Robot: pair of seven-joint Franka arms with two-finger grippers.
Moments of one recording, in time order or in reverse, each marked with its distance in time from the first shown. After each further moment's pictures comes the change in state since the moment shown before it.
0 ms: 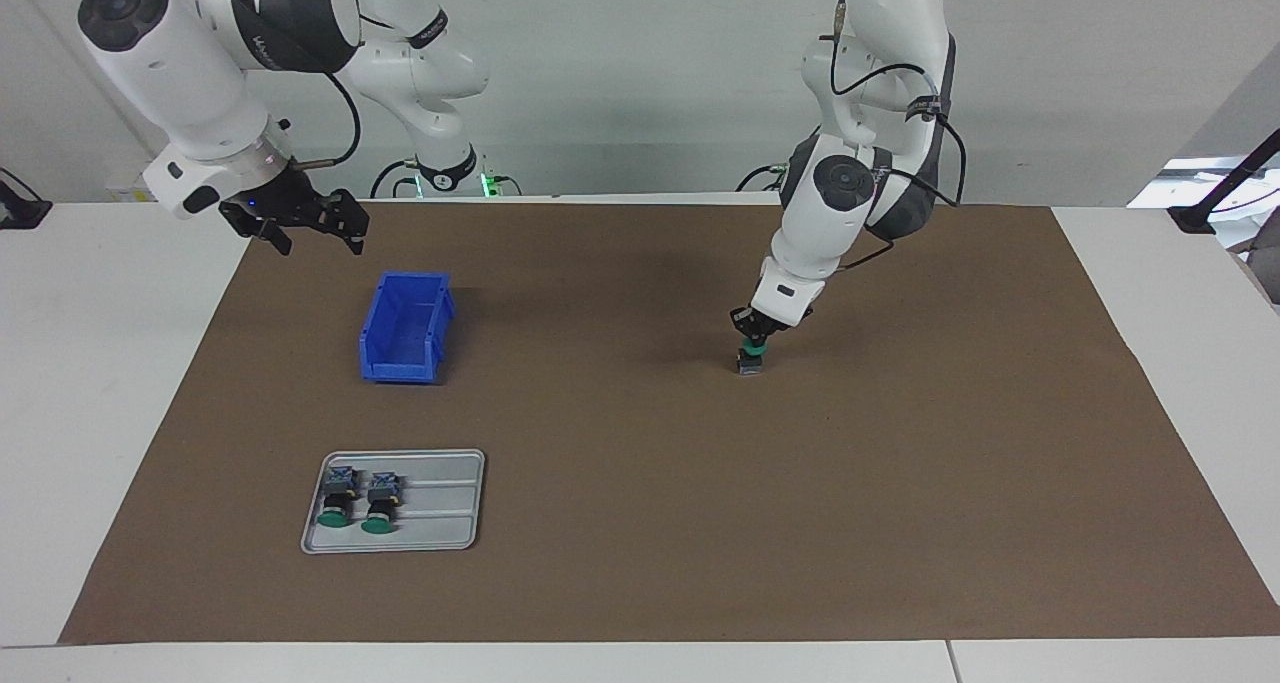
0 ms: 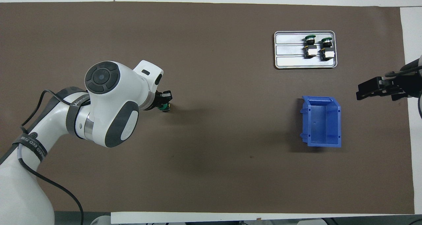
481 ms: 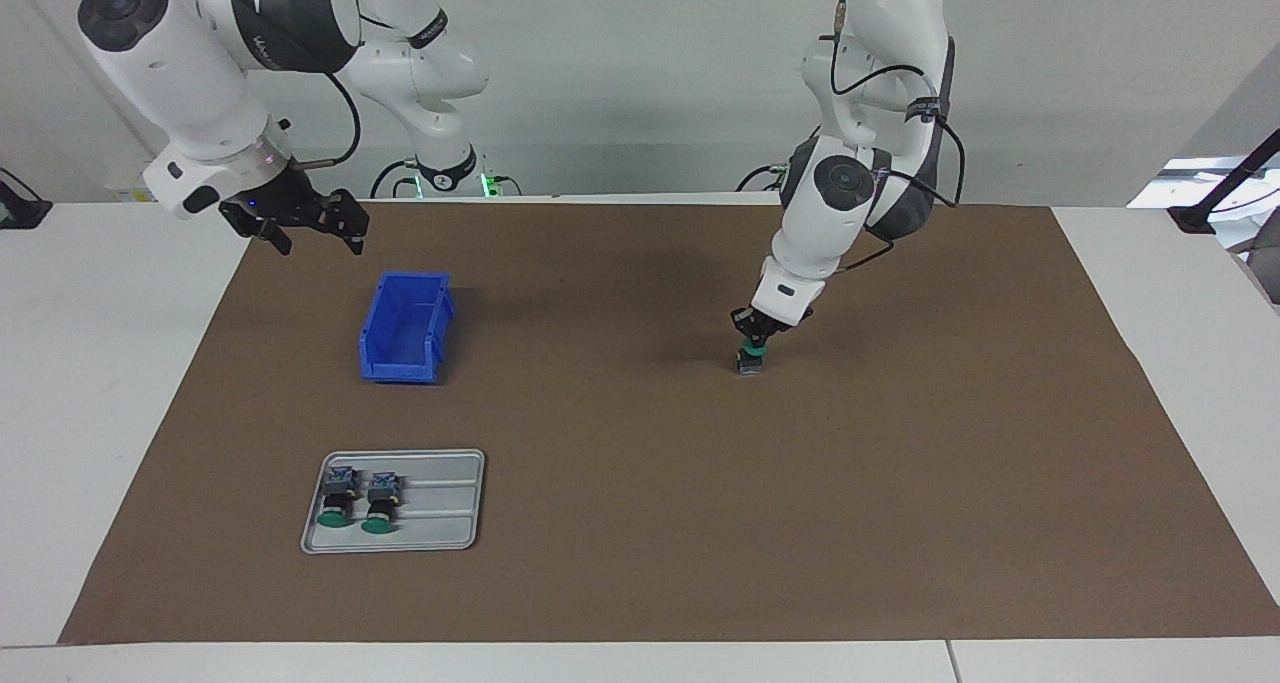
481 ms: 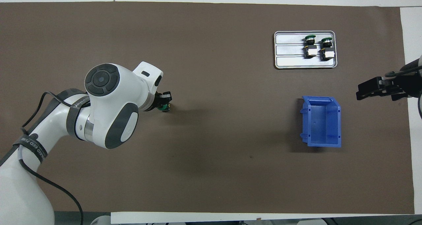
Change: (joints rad) left arm 0.001 -0.005 0.000 -0.009 0.000 0.008 0.007; right arm 0.000 0.000 0.000 0.000 0.000 0.000 0.000
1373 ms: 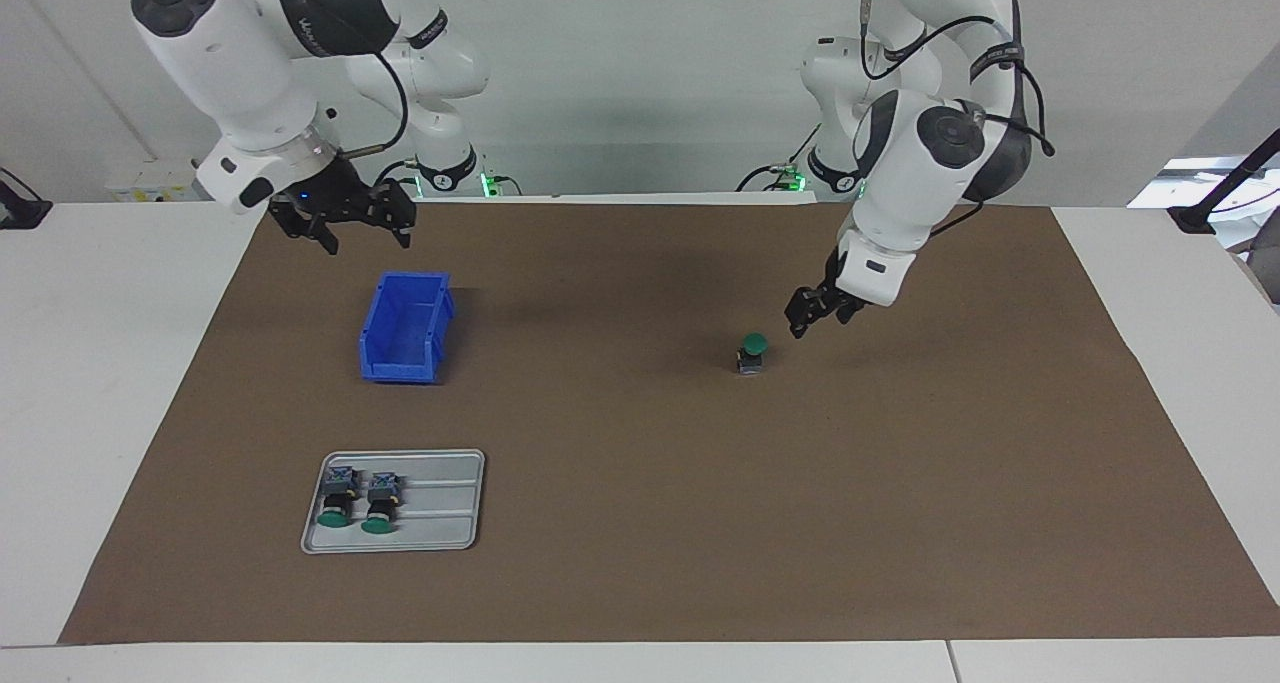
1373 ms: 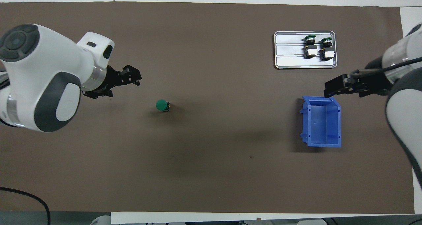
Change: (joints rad) left arm 0.171 -0.074 0.030 0.185 0.002 -0.282 0.063; right arm 0.017 0.032 0.166 0.061 0.092 0.013 0.127
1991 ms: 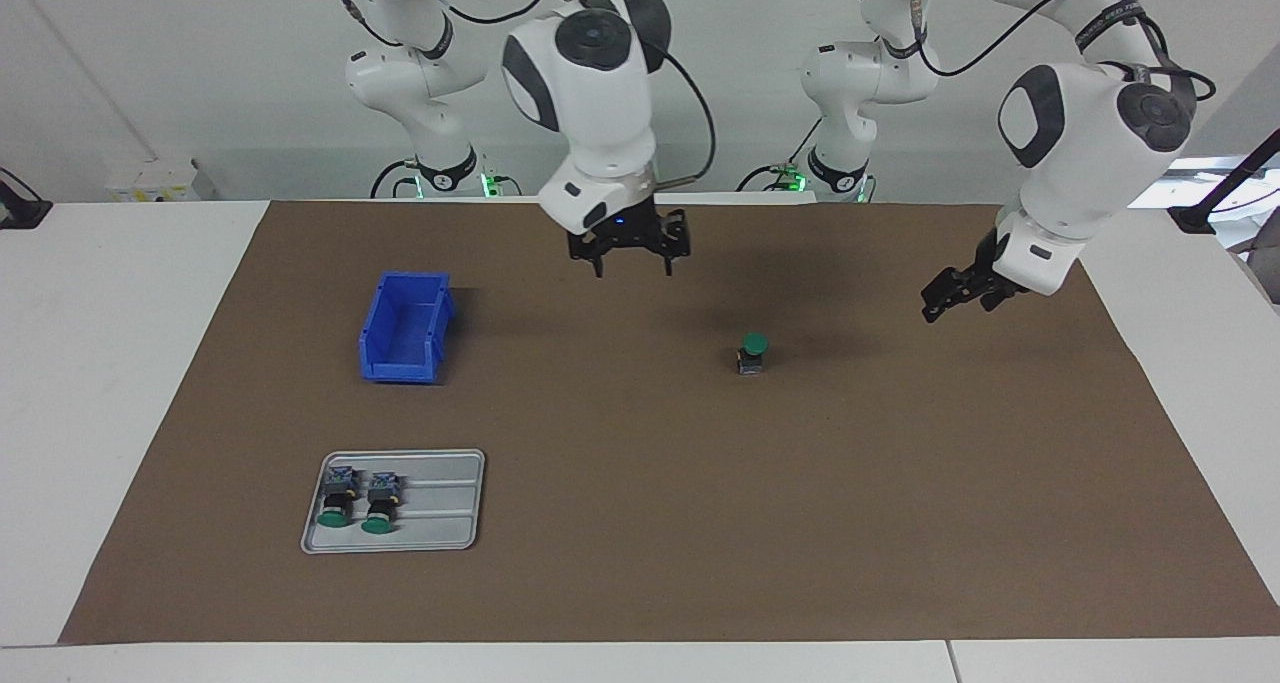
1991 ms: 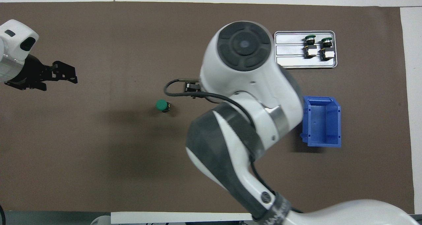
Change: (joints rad) left arm 0.261 -0.023 0.008 0.106 0.083 -0.219 0.383; right arm 0.474 0.398 0.085 0.311 -0.072 0.238 0.688
